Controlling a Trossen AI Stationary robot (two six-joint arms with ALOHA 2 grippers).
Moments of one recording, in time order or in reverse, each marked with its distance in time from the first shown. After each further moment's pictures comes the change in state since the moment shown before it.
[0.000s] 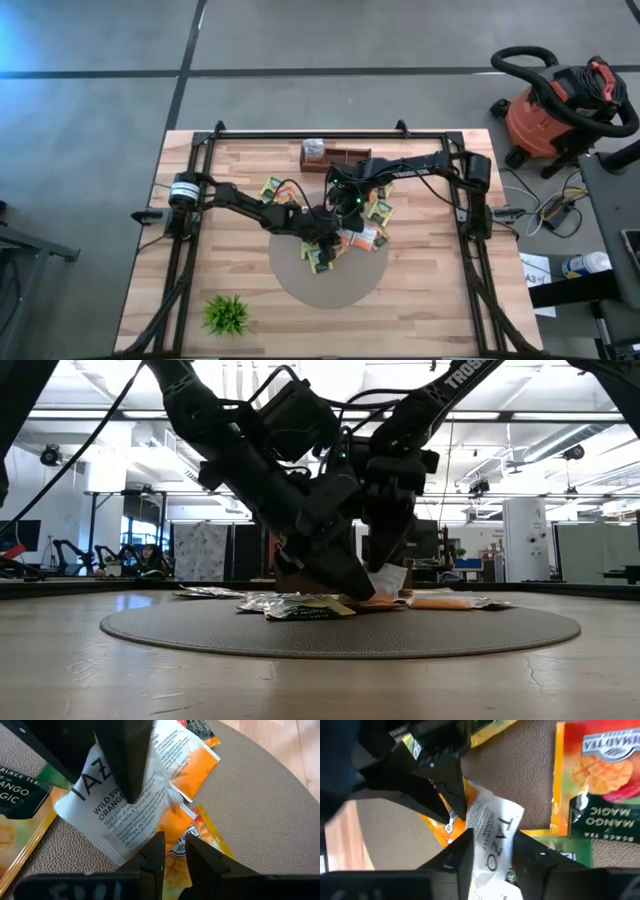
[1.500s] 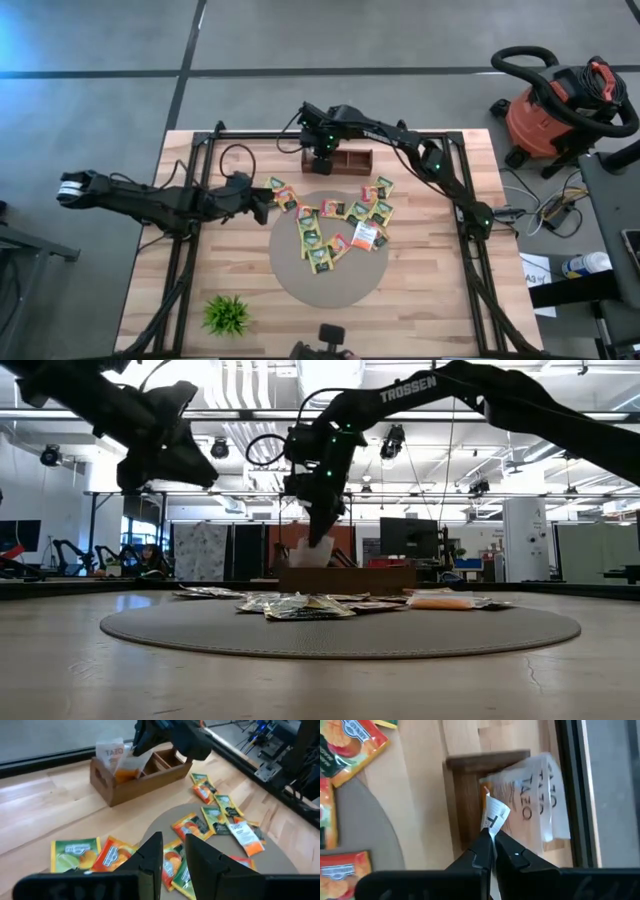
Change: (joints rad) left arm -0.011 -1.104 -0.563 -0.311 -0.540 -0.344; right arm -0.192 0.451 1.048 -0.519 0.562 -0.250
